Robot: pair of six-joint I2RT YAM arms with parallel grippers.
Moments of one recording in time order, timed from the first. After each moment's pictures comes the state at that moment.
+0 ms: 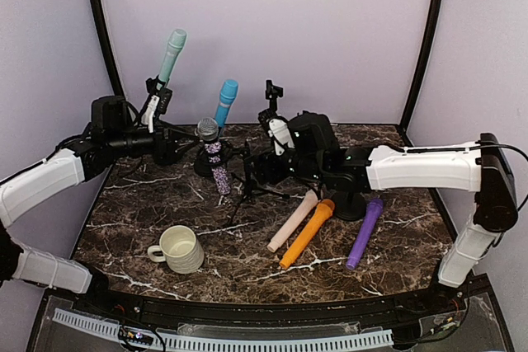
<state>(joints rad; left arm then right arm) -0.34 1.19 0.92 -0.07 0.62 -0.06 1.01 1.68 1.25 0.01 0.20 0.16</state>
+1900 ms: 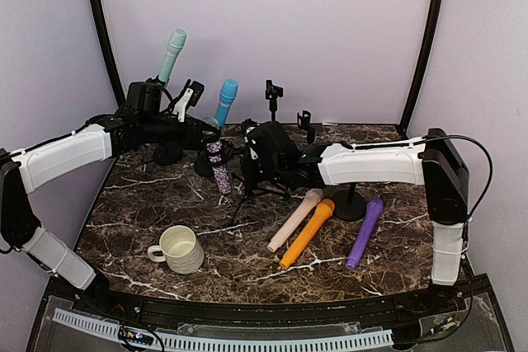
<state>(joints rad) -0.46 1.45 1.17 -0.18 0.39 -0.02 1.01 2.00 1.54 -0.14 0.36 0.31</state>
